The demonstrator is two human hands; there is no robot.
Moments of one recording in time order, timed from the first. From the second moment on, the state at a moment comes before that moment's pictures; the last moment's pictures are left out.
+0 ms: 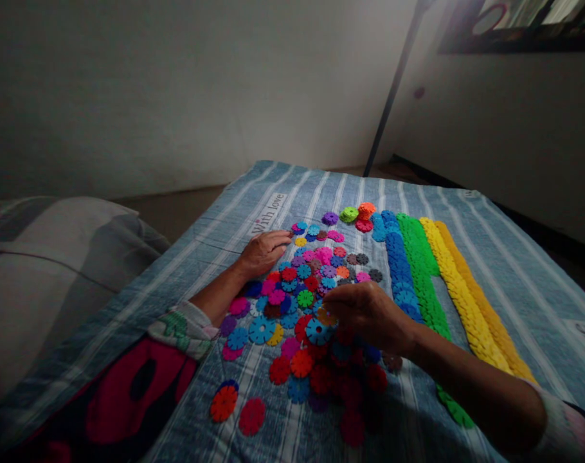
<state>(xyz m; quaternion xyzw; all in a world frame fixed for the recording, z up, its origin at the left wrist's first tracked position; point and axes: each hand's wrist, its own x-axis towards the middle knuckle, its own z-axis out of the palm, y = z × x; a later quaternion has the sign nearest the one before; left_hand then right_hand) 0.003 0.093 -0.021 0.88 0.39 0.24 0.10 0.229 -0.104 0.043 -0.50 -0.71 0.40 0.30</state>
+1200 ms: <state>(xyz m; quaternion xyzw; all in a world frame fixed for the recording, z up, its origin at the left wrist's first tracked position) 0.007 0.088 -0.014 0.88 0.38 0.24 0.12 0.178 -0.187 0.041 -0.28 -0.93 0.13 0.19</state>
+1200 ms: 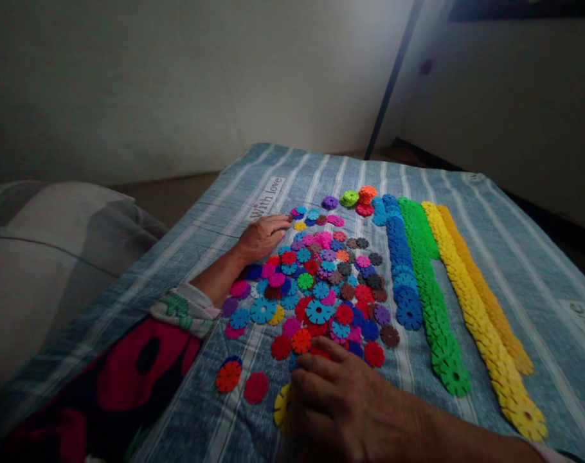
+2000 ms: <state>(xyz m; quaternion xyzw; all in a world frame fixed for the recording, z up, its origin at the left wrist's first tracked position) 0.003 0.090 -0.019 0.88 0.39 0.24 0.11 0.174 -0.120 0.040 -0.39 -0.92 0.08 0.07</state>
